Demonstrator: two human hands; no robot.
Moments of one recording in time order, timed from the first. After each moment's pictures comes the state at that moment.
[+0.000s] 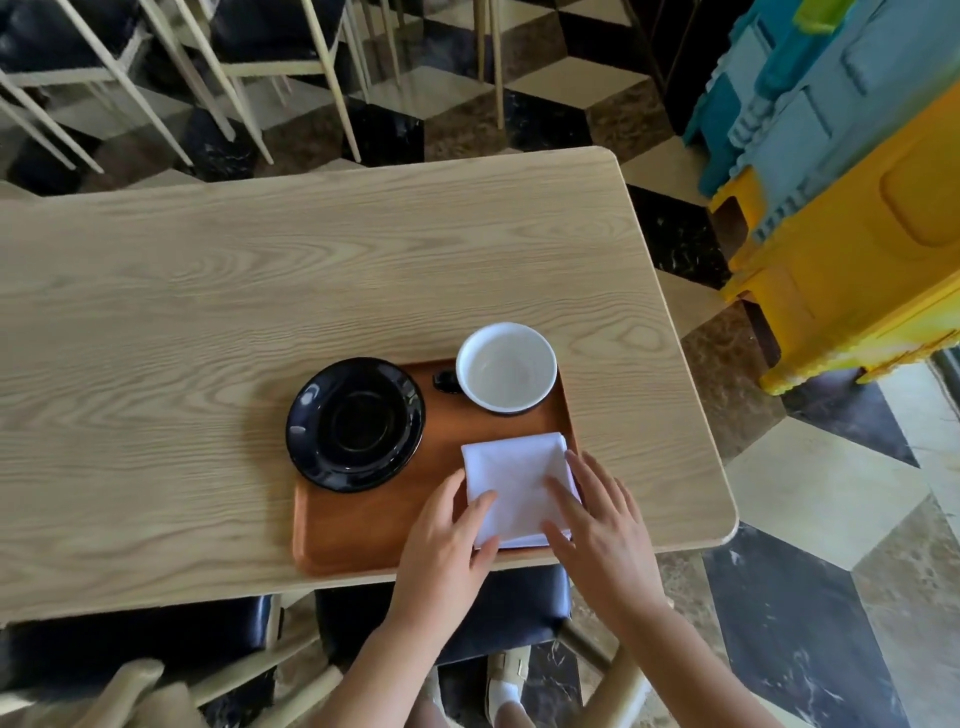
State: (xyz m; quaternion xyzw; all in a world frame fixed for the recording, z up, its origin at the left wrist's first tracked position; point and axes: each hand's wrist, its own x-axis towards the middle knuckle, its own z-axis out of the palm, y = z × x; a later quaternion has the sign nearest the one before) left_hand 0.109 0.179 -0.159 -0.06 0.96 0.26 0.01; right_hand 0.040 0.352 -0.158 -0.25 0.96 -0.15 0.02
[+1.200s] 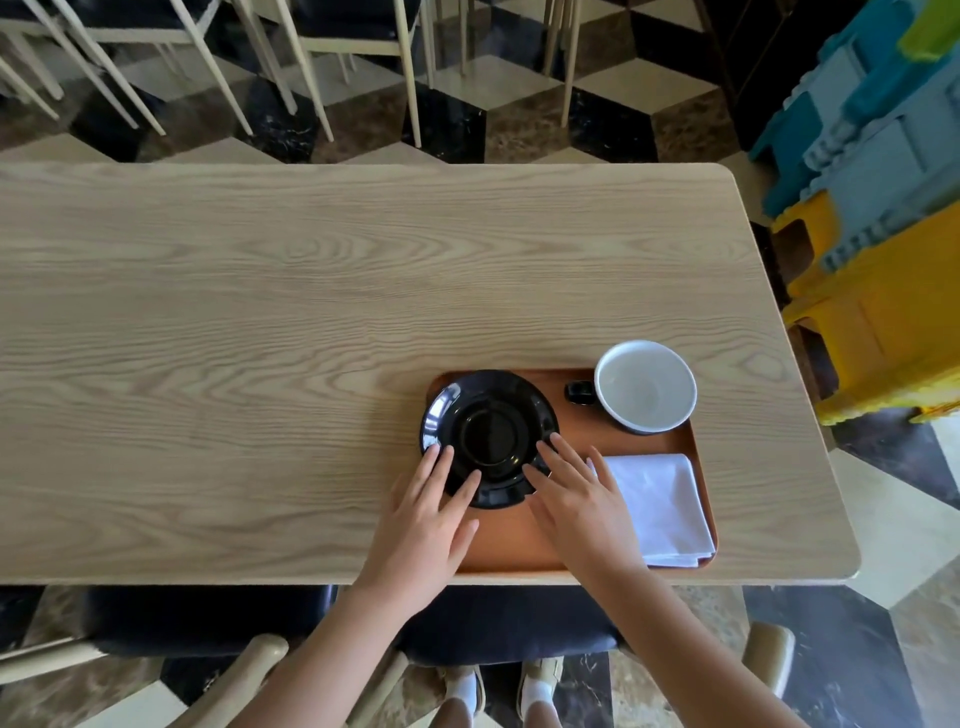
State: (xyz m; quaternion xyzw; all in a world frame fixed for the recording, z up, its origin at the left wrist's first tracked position) left_hand 0.141 0.031 -0.154 -0.03 0.99 0.10 0.07; right_hand 0.043 0.208 -0.147 -0.34 0.93 -0.13 0.01
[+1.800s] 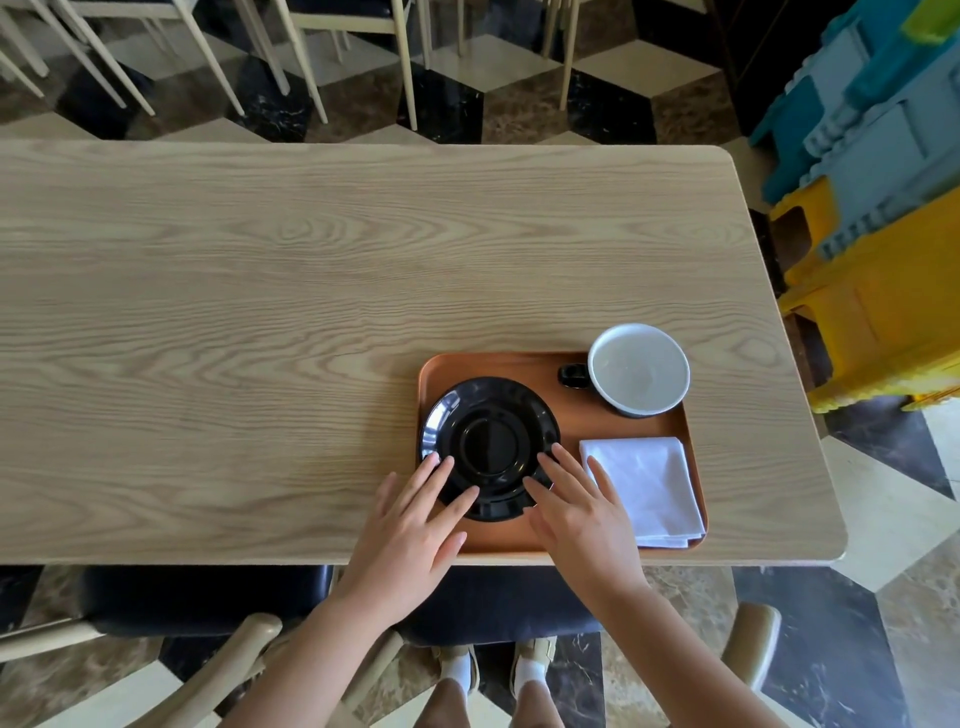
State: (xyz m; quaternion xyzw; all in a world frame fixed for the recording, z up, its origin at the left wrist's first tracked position) left_hand 0.164 0.031 -0.153 0.01 0.99 0.10 0.09; right_hand 0.068 0.225 -0.146 -0.34 0.93 -0.14 0.02
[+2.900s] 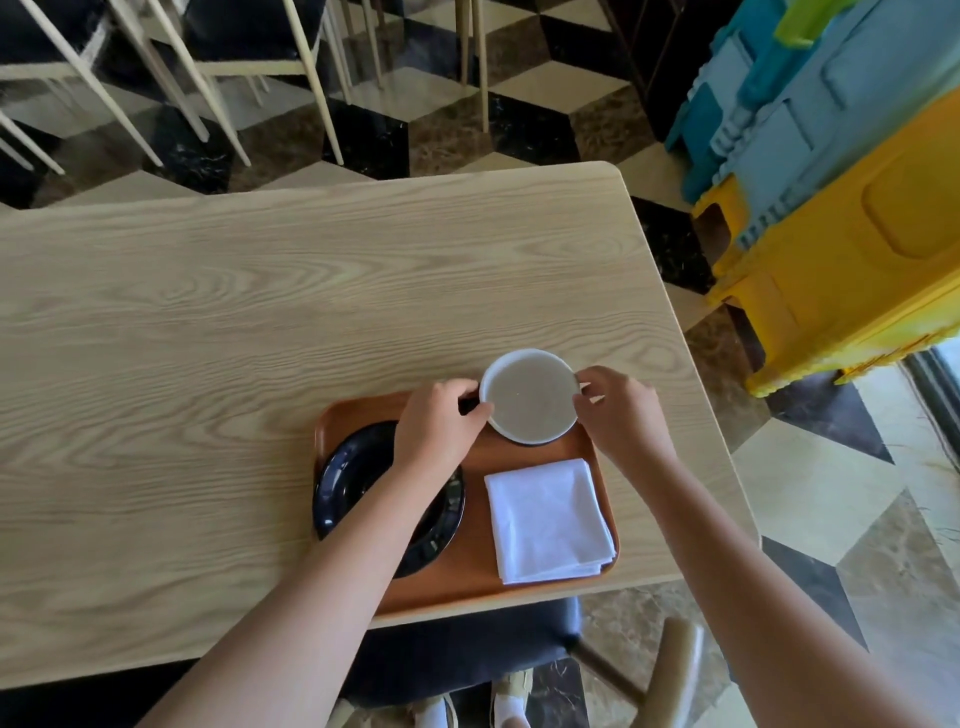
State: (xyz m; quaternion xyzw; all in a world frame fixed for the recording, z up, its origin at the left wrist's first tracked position) left_hand -0.029 0.112 -0.105 -0.19 0.91 0.37 0.04; right_hand -0.082 0.288 -0.093 -0.03 0.94 -0.32 0.12
